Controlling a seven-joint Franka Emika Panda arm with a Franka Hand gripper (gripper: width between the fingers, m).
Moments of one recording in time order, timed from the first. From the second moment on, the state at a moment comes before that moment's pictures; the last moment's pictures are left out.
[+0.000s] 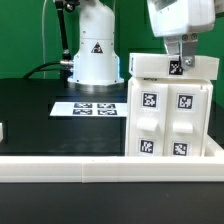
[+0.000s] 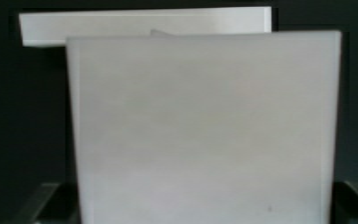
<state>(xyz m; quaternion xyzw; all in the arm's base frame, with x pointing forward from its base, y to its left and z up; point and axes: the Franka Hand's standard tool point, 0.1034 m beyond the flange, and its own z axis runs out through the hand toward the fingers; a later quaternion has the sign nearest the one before) 0.598 0.094 0.153 -0.68 0.72 0.02 0.10</state>
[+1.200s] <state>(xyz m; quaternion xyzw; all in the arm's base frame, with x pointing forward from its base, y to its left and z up) 0.600 0.100 0.186 -0.85 0.52 0.02 0.11</state>
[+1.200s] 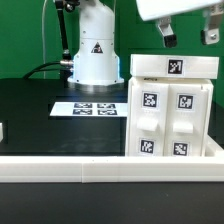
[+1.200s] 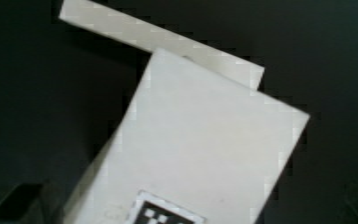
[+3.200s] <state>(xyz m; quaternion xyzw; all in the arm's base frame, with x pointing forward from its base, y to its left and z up) 0.599 0.095 0.182 -0.91 -0.41 -0.02 0.04</state>
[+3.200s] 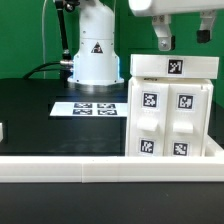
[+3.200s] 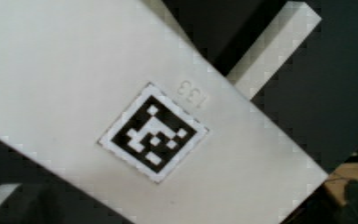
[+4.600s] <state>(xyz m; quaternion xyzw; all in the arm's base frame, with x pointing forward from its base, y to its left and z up) 0.591 0.081 0.155 -0.82 -0.58 -0.01 0.02</state>
